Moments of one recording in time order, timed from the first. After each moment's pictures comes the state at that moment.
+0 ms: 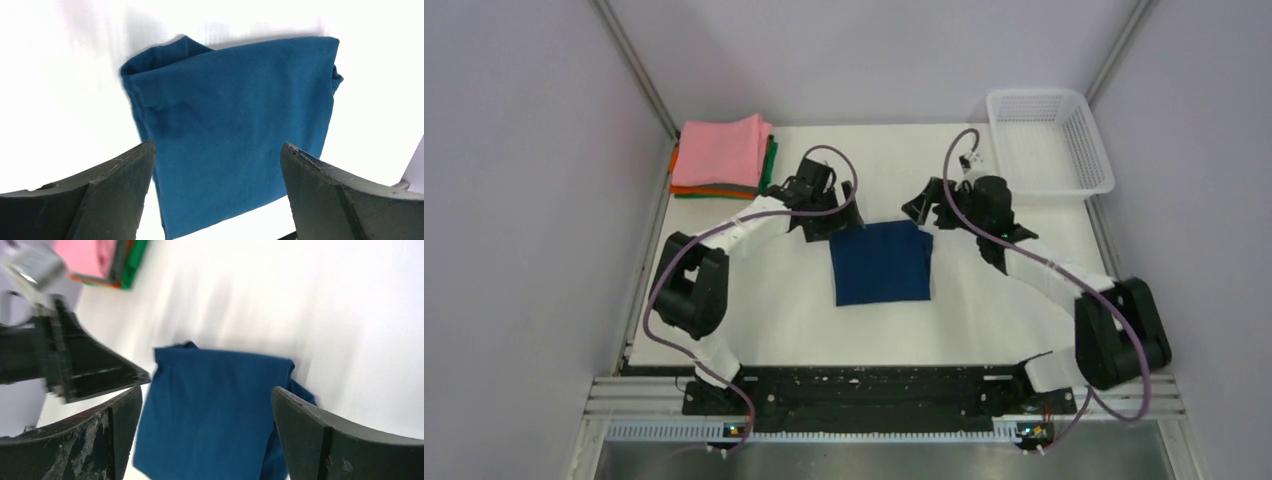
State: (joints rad) left arm -0.48 1.79 1.29 -0.44 0.18 -0.69; right arm 0.34 1.50 0.79 0.28 -0.31 0.51
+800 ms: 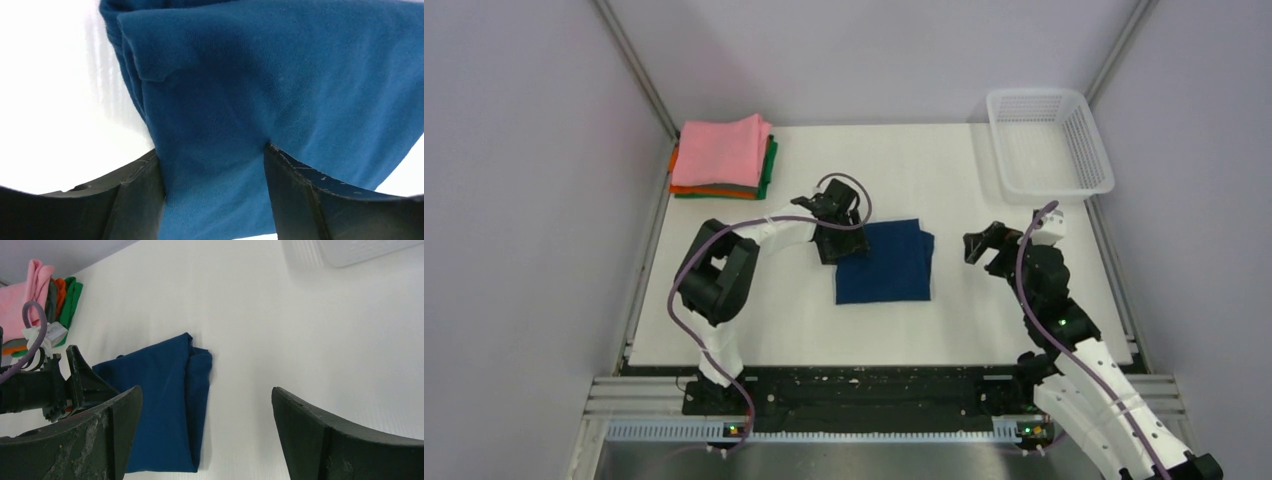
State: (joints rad) left arm -0.58 1.88 1.24 -0.49 0.05 -0.83; right arm 0.34 0.58 0.45 -0.14 0.20 0.52
